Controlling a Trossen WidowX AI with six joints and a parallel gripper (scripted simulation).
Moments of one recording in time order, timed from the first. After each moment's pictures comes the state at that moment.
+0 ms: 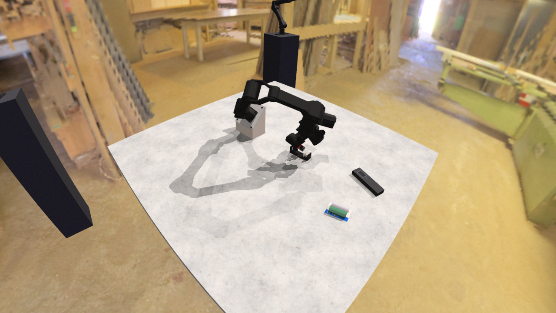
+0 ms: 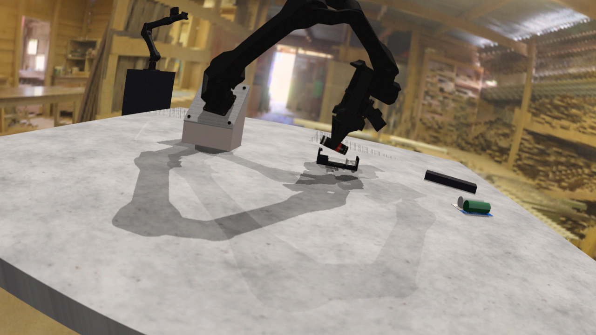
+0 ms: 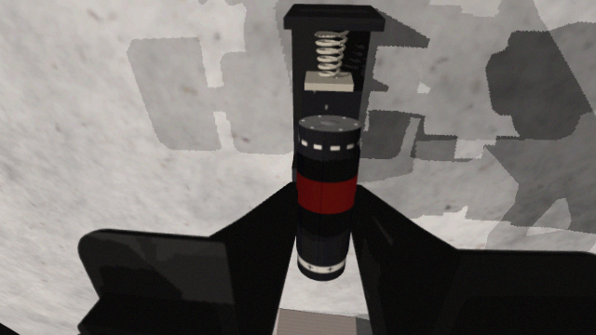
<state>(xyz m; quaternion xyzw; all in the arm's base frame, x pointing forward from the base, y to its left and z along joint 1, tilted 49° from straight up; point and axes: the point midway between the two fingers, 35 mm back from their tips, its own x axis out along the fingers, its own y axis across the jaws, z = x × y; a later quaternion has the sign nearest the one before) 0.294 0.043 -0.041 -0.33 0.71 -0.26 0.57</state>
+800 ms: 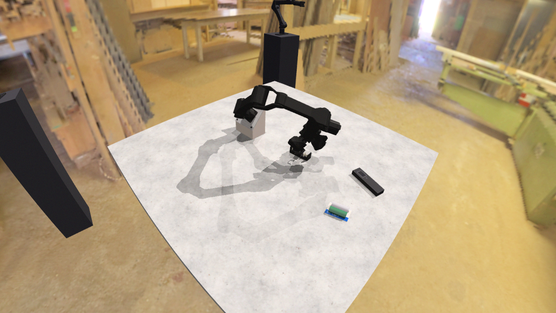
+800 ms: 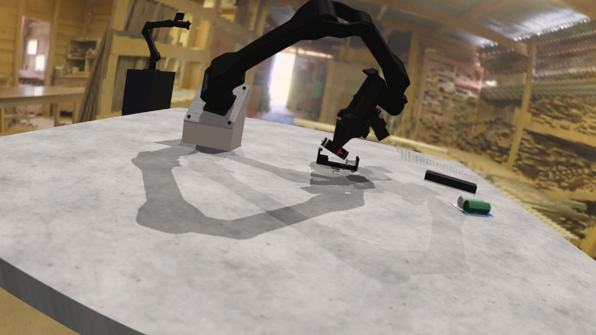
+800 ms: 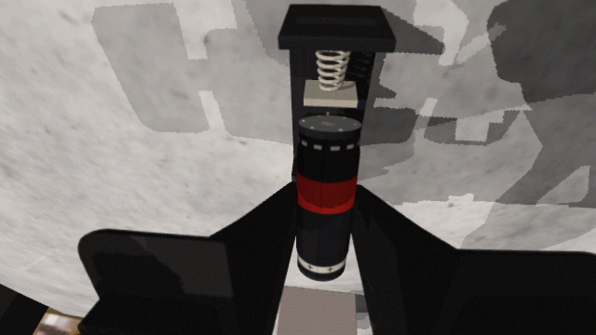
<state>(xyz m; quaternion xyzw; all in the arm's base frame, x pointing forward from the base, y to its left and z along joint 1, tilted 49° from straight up) 0.301 0.037 -0.047 -0.31 0.74 -0.28 0.52</state>
